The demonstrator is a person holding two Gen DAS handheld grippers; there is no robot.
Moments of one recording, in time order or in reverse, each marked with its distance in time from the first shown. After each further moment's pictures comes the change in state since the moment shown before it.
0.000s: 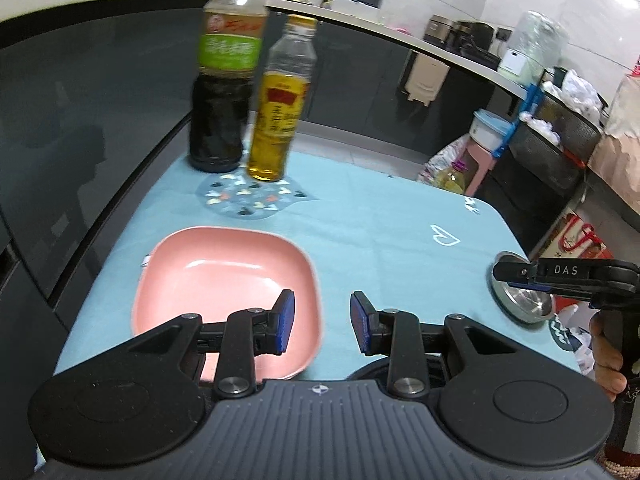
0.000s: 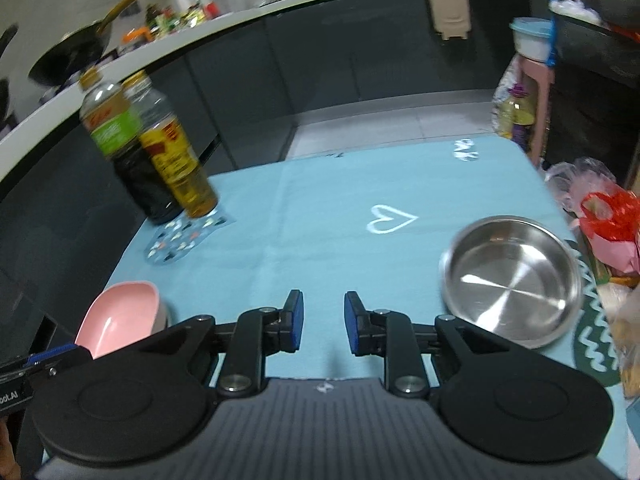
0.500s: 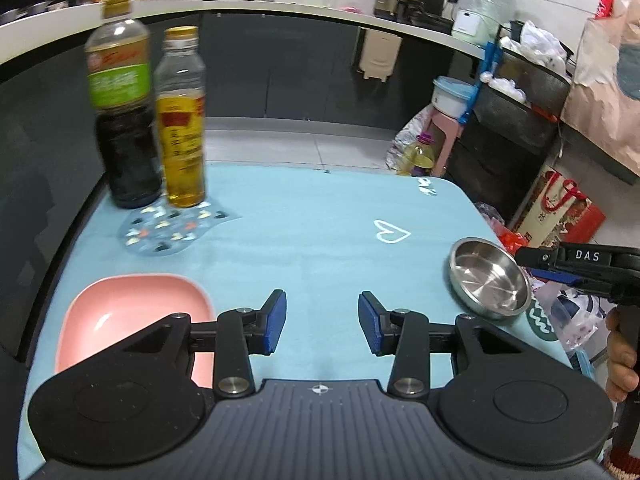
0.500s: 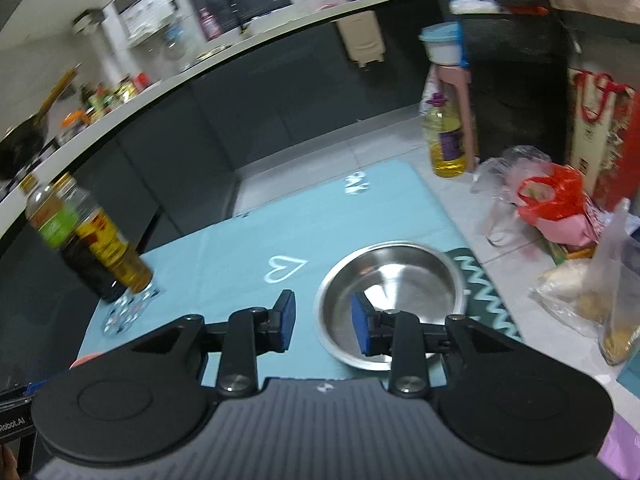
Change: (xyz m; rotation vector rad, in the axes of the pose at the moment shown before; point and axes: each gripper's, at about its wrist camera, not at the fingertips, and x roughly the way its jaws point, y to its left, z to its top) left arm 0.034 -0.079 0.023 0.165 0.037 -0.032; right arm -0.030 -0.073 0.003 0.205 -0.129 -0.098
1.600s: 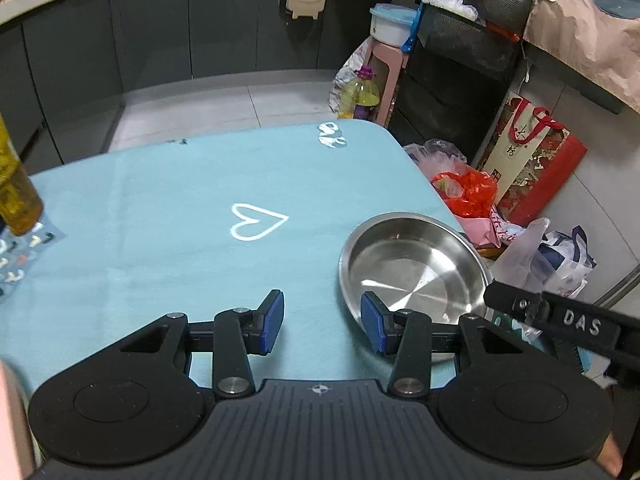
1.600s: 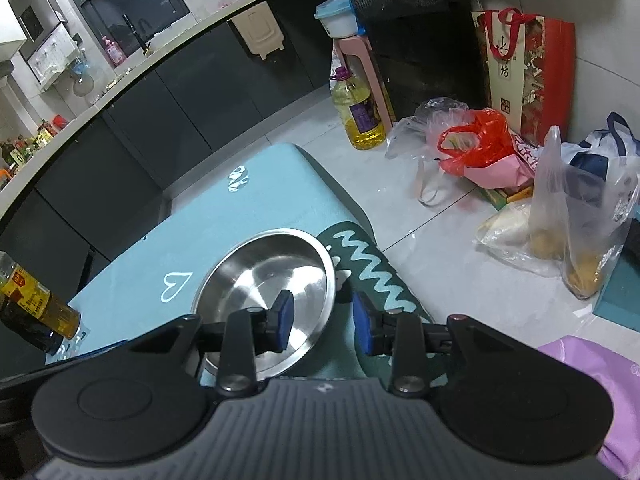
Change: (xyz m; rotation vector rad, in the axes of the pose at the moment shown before) left arm 0.131 -0.121 0.022 0.129 0.181 -0.089; right arm 0.015 -0.061 -0.007 0.205 0.019 -0.146
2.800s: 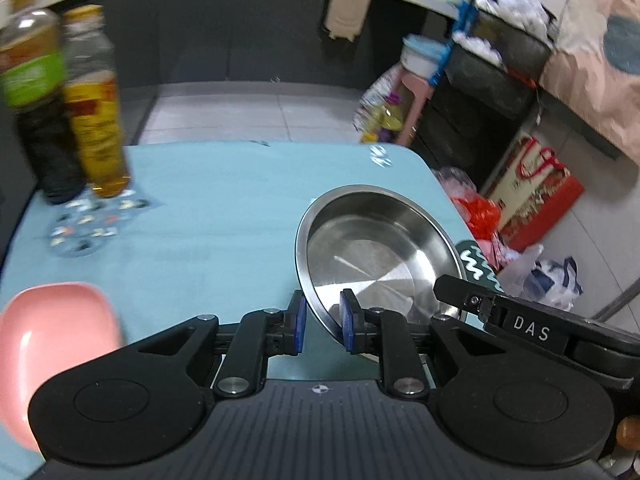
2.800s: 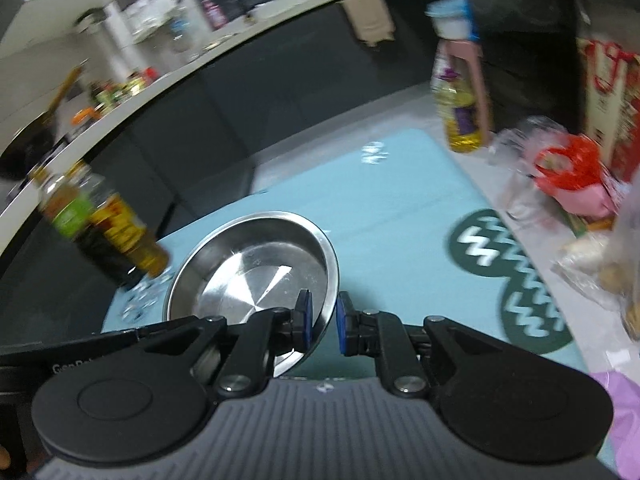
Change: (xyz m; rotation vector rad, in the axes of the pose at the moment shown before) left arm -0.101 0.068 -0.029 -0.118 -0.061 0.013; right arm -0.033 0.085 -0.029 -0.241 0.042 0.232
